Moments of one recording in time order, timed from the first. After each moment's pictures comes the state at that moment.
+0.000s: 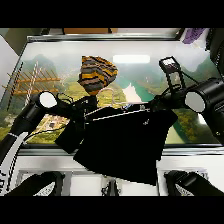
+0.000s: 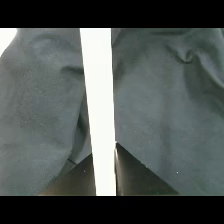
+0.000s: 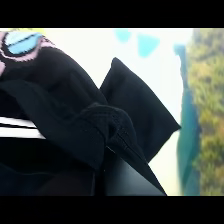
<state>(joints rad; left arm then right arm) -0.30 -1.15 0.99 0.99 -1.22 -0.24 0.48 -1.02 1.30 -1.73 1.38 1.76</state>
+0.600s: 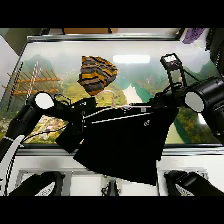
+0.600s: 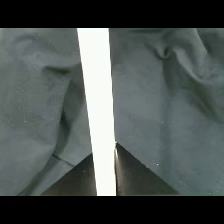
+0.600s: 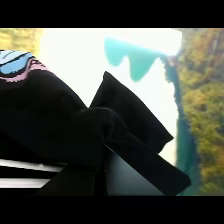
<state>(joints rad) -0.30 -1.11 0.99 0.99 -1.30 -0.25 0.48 -1.02 1.30 -1.76 1.35 1.78</state>
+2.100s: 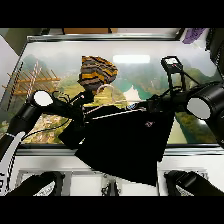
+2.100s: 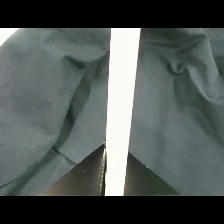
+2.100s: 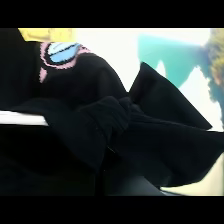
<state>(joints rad) -0.25 -1.14 0.99 0.92 -1.24 -0.29 0.54 -0.98 1.30 -1.71 1.38 1.90</state>
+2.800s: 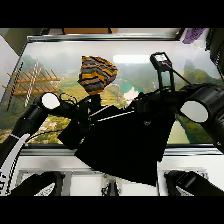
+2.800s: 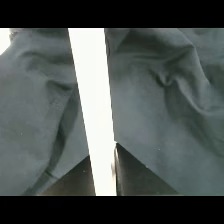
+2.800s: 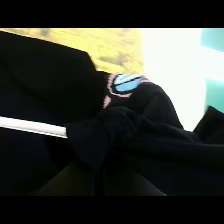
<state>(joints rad) -0.35 -1.14 0.99 0.92 -1.20 -0.29 0.62 -0.99 1.30 -1.57 1.20 1.86</state>
